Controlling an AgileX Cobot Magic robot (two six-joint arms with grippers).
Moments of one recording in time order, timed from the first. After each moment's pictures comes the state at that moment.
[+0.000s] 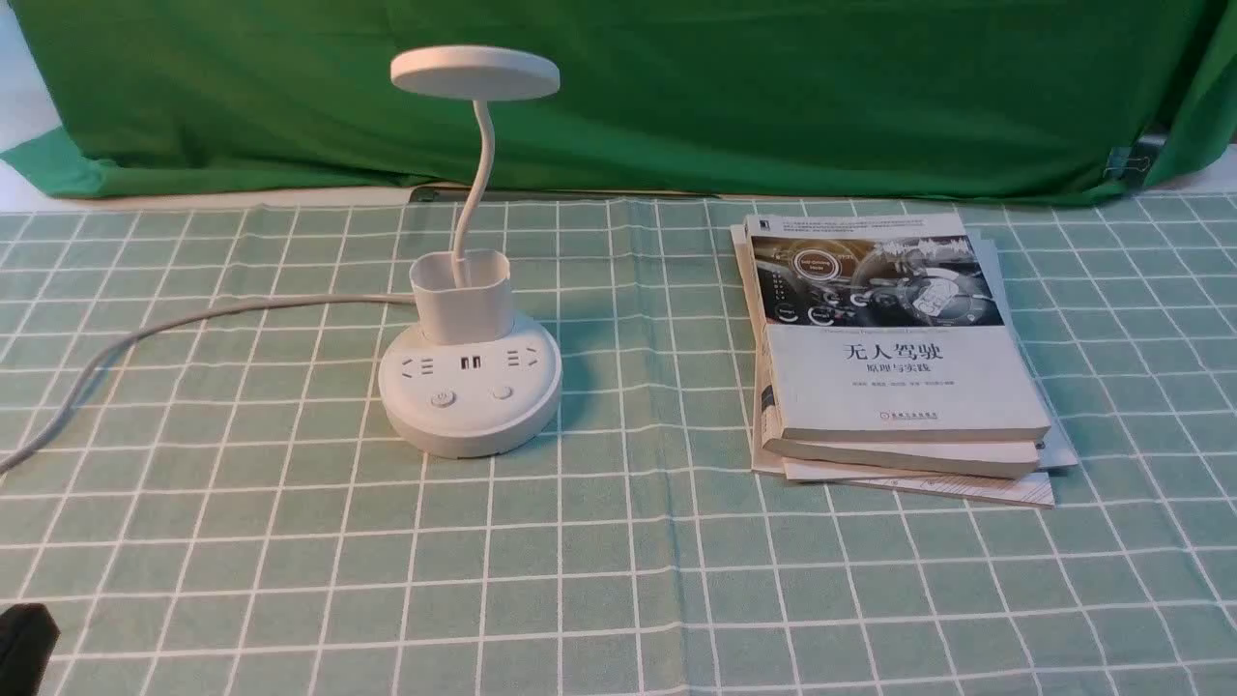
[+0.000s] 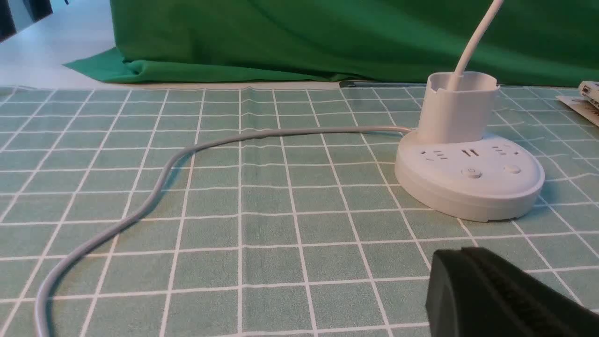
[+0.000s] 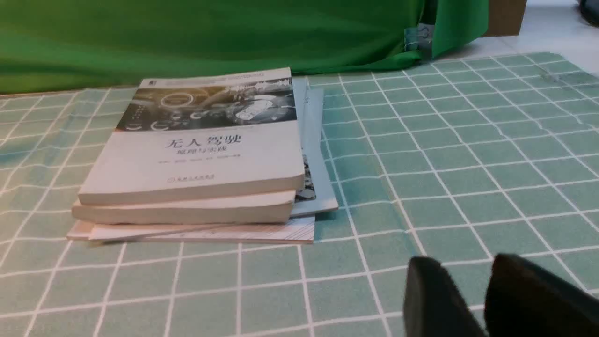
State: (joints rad) right arm 0.03 0.00 0.01 -0.08 0.25 0.16; left arm -0.08 0.00 0.01 -0.07 0.22 0.02
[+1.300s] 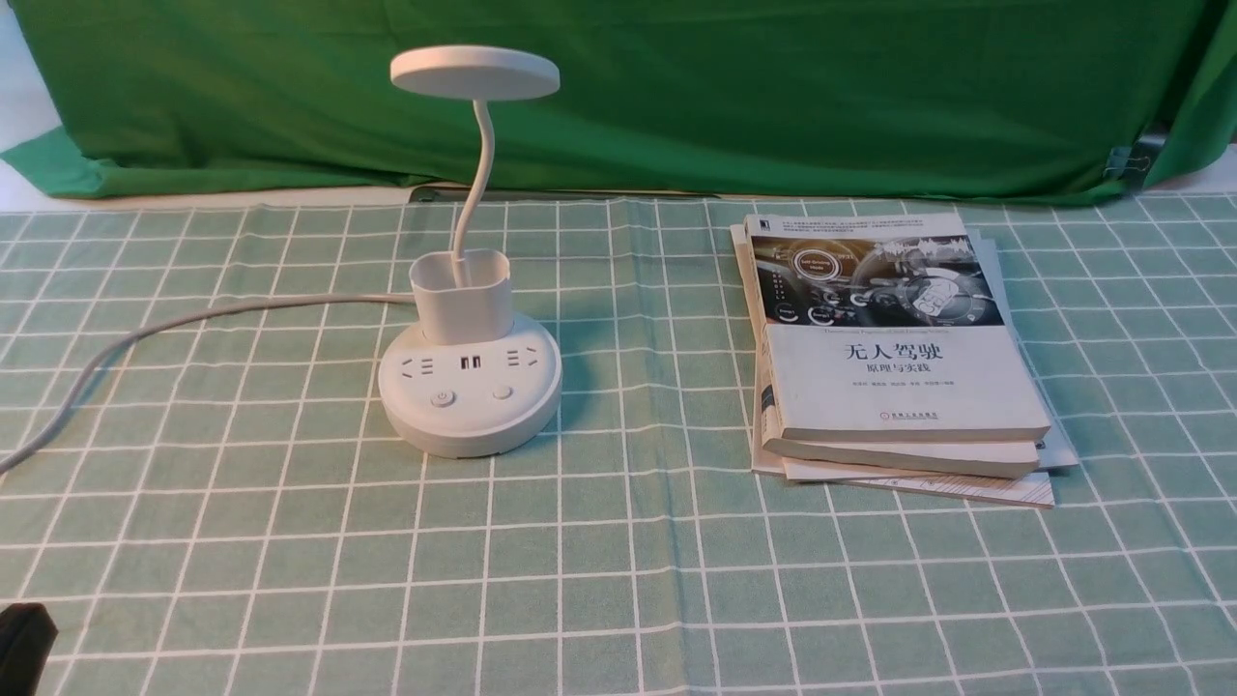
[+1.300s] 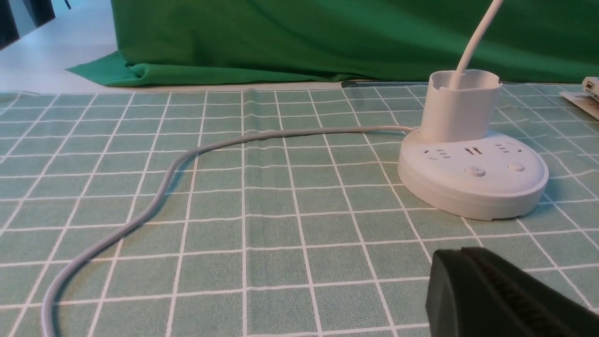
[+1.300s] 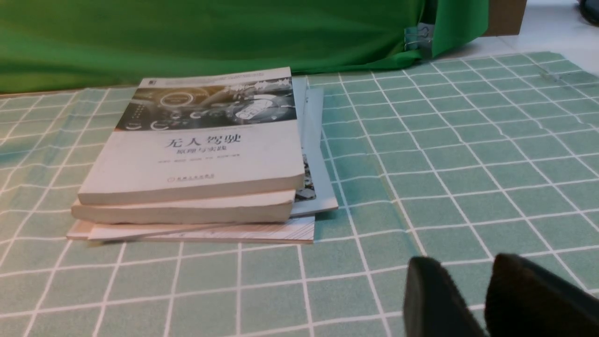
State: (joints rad) right arm 0.03 0.00 0.01 -0.08 0.25 0.16; left arm -0.08 0.00 0.01 -0.06 0.22 0.03
